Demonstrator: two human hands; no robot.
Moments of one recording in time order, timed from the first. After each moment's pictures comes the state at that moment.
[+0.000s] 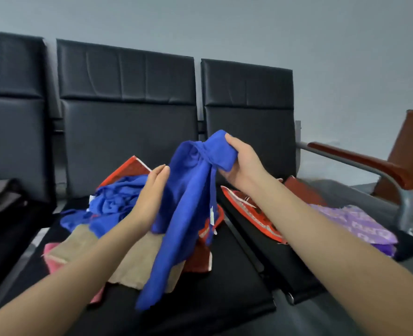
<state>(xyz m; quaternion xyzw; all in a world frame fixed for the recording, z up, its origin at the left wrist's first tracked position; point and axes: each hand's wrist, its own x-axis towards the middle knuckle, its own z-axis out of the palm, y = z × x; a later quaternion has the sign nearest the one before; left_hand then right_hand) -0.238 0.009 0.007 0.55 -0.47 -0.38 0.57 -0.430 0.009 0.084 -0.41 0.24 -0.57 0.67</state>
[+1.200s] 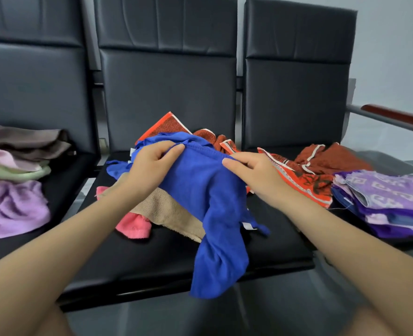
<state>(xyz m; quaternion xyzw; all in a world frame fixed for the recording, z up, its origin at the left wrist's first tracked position) -0.179 0.095 -0.019 0.55 -0.63 -0.12 0.54 -0.397 0.056 -0.021 -0.78 0.32 -0.43 0.33</state>
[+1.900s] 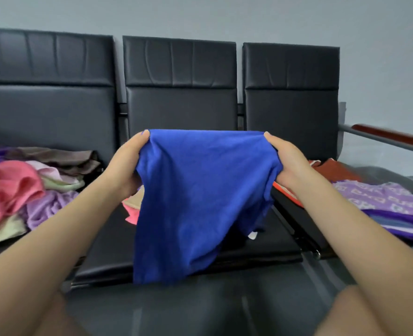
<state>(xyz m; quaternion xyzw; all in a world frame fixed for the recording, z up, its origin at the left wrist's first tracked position) -0.161 0.185 0.047 0.46 -0.44 -0.43 0.64 -0.435 0.093 0.052 -0.46 0.37 -0.54 0.59</state>
